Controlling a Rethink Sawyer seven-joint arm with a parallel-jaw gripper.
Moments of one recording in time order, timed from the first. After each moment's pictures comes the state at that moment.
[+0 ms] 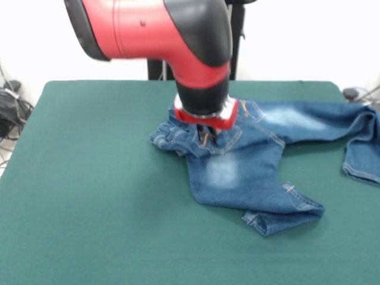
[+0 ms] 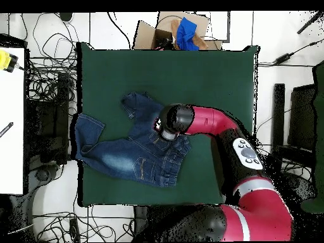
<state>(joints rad) -0.49 -0.49 0.31 1.57 -0.28 0.81 2.00</state>
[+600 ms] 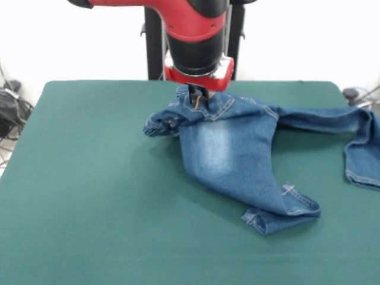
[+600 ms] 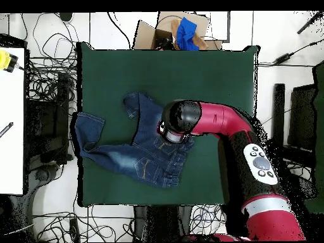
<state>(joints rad) -0.50 -0.61 0.32 1.60 -0.27 0.98 2.00</state>
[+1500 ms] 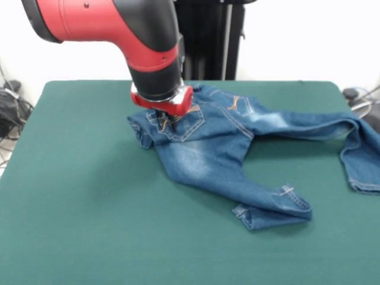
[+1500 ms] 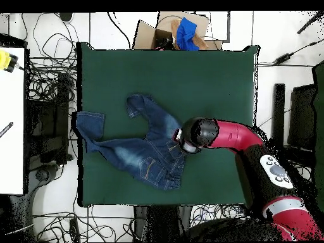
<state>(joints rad) -0.65 -0.50 0.34 1.65 -0.40 0.77 2.00</state>
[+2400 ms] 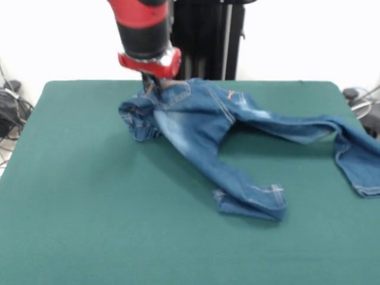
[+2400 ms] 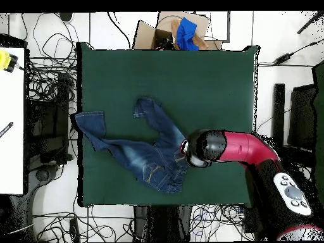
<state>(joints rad) -0.69 -0.68 0.34 1.78 -0.44 0.85 2.00</state>
